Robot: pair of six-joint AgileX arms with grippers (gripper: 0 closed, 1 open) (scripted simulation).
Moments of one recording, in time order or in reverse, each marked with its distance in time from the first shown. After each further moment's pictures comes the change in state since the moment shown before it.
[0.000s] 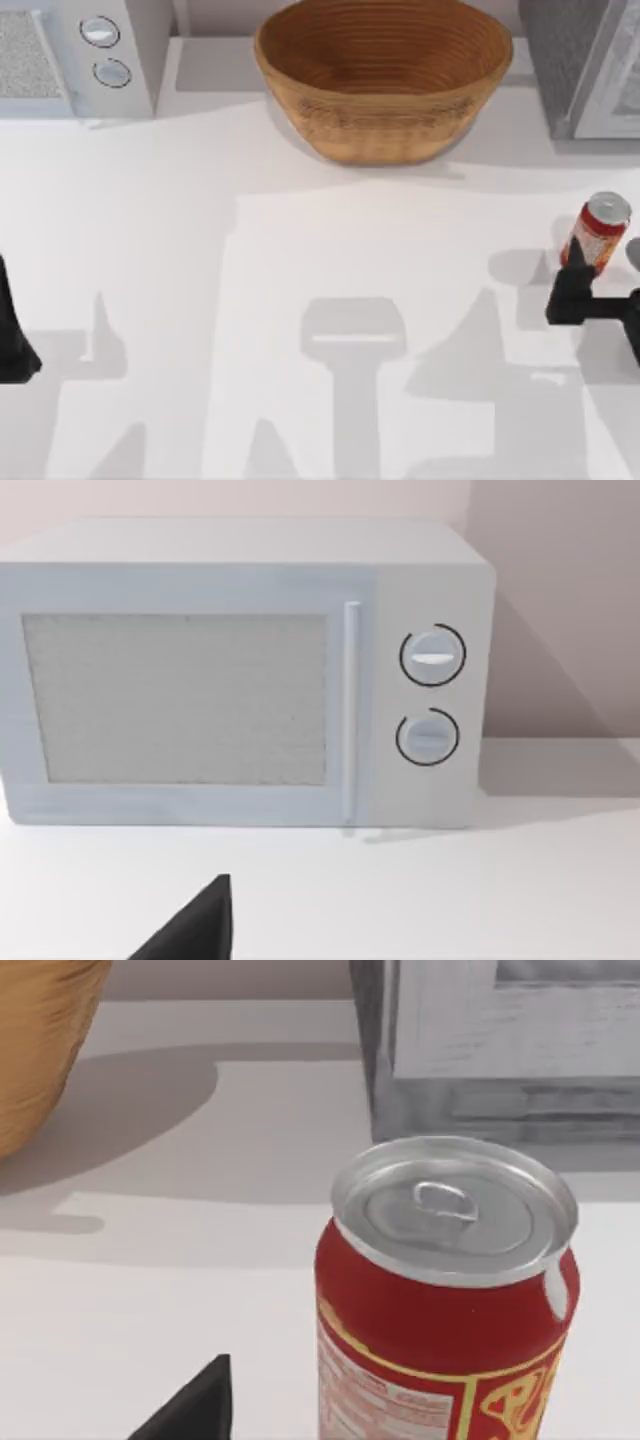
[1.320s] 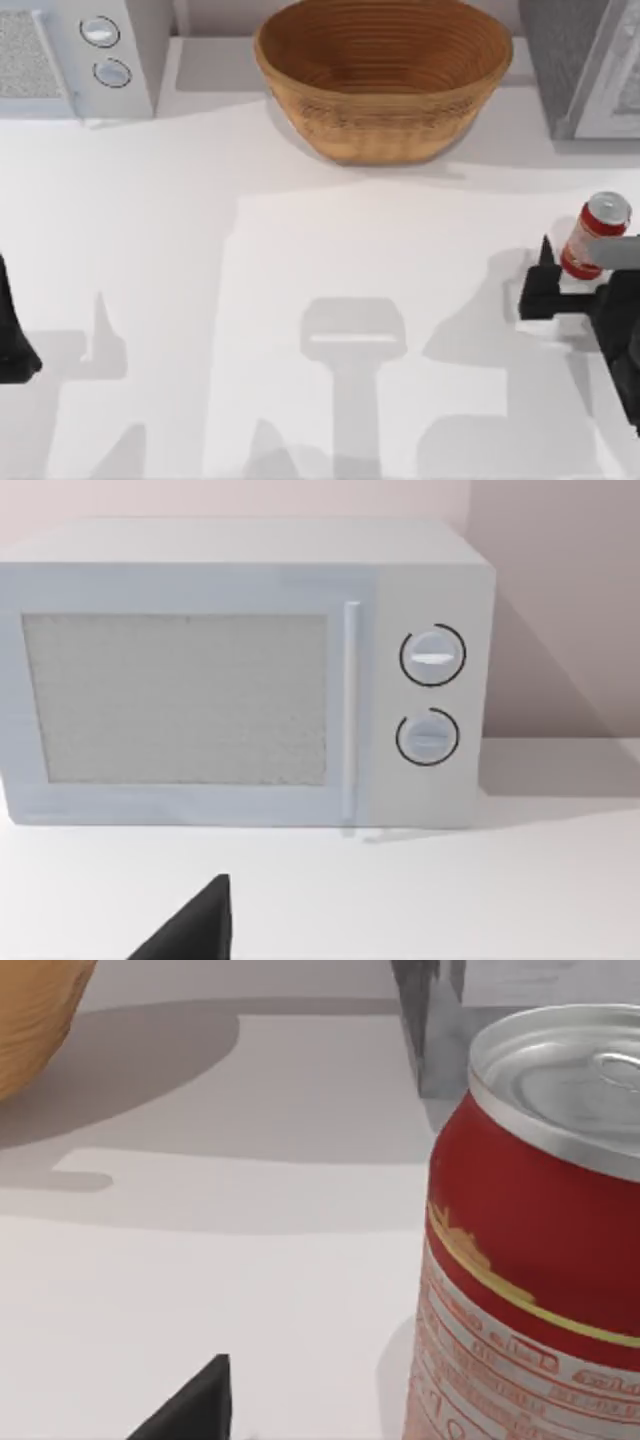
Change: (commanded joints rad) left arm 0.000 0.000 0.000 0.000 0.000 0.000; right arm 0.001 0.245 0.137 0.109 -0.001 -0.008
